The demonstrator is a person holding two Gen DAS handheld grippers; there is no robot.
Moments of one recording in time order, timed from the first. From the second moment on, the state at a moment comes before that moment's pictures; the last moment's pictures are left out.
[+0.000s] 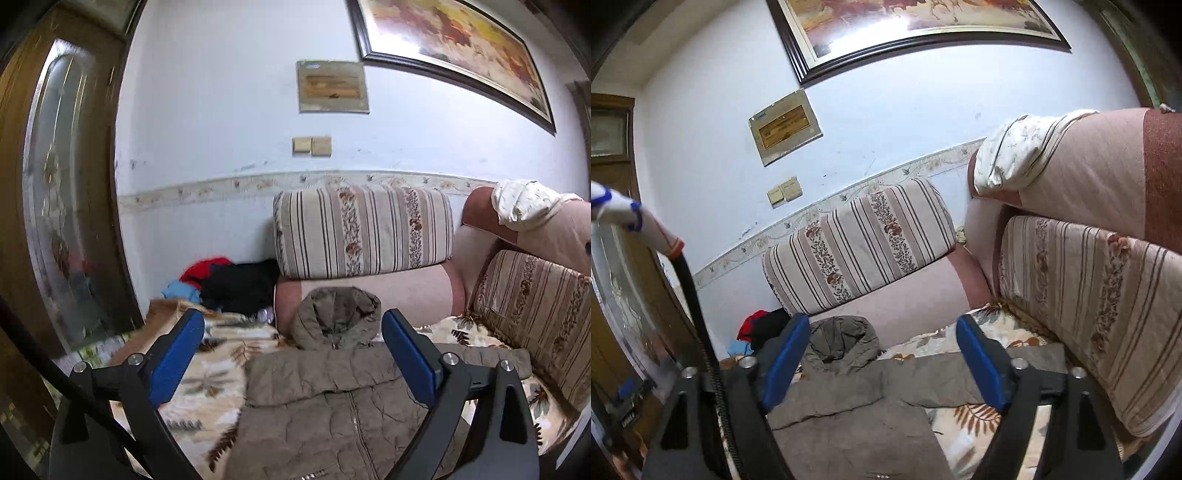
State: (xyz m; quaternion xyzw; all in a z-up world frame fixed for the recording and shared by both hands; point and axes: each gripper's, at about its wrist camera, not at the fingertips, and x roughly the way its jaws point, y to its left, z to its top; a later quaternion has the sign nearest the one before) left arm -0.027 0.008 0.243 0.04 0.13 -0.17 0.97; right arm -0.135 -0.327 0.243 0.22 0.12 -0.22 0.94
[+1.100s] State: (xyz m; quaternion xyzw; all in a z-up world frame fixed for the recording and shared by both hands) left arm 0.126 -0.001 0.030 0.10 0.36 -0.08 0.92; right arm -0.061 -0.369 0.030 0.24 0.35 -0.26 0.87
